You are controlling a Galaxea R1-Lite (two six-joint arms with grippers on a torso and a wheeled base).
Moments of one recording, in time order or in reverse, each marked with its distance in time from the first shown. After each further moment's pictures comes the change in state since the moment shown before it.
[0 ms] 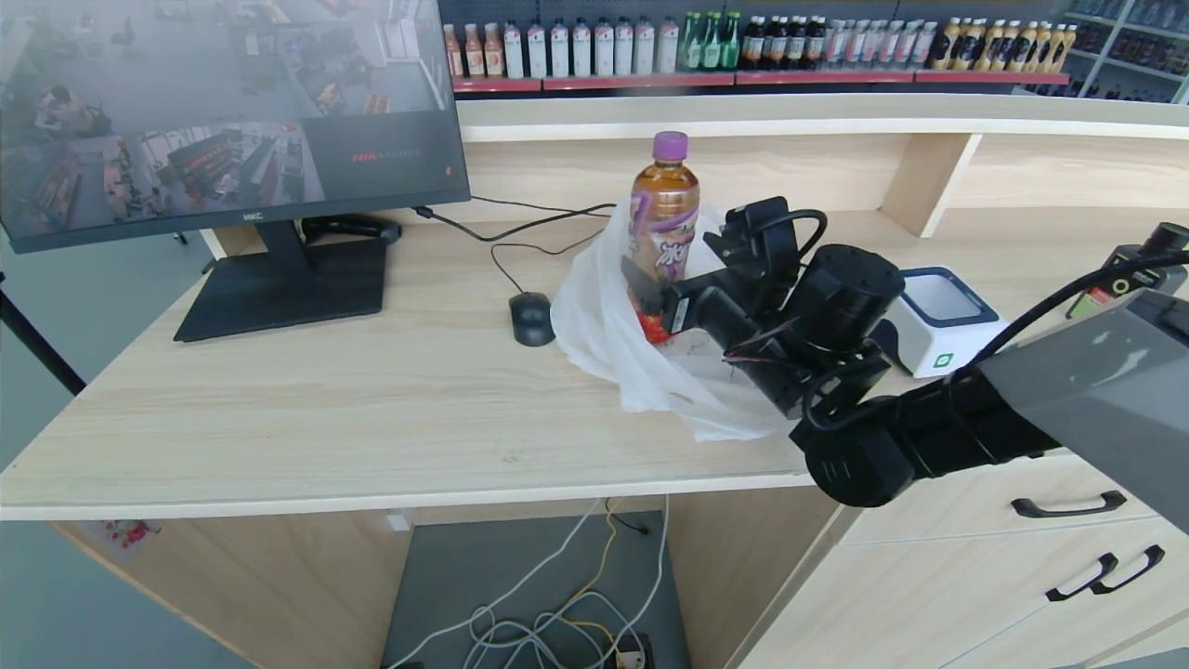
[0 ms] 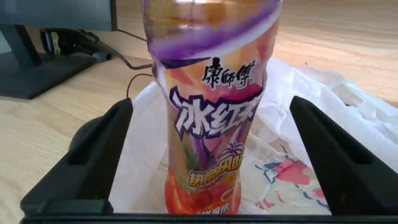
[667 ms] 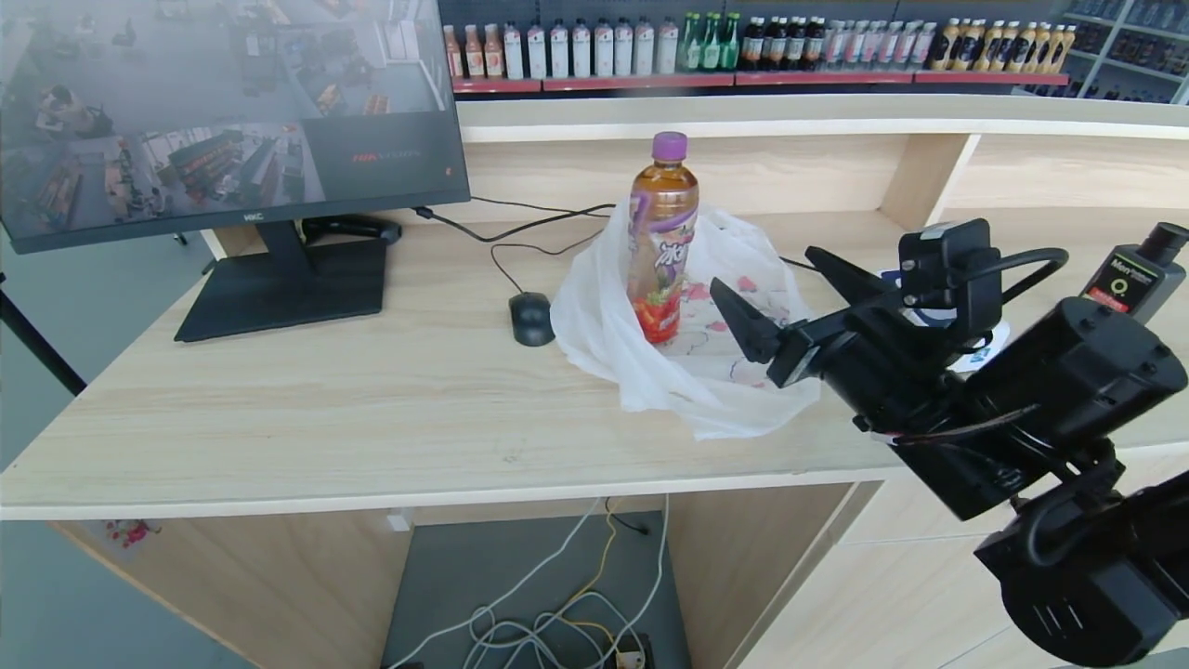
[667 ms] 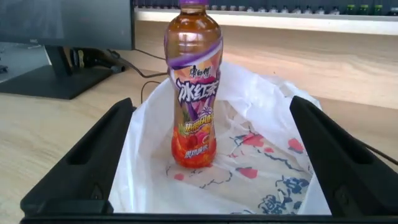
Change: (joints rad) left arm 0.000 0.000 0.000 0.000 0.000 0.004; right arm 0.000 -0.316 0.576 -0.297 0.001 0.004
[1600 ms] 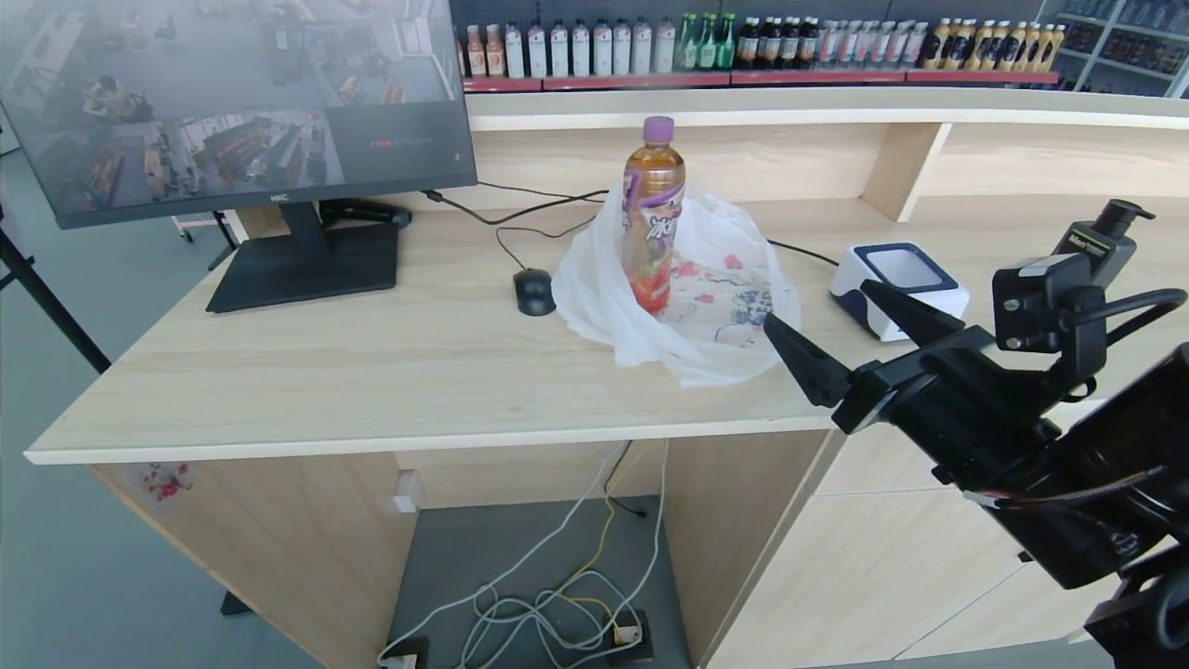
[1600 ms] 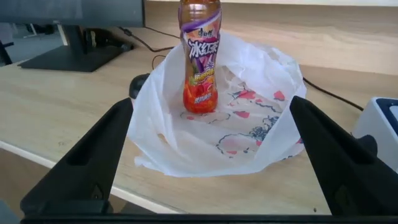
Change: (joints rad) left arm 0.000 0.000 0.000 0.000 0.000 0.000; right arm -0.028 -0.132 0.200 -0.015 -0.003 0.024
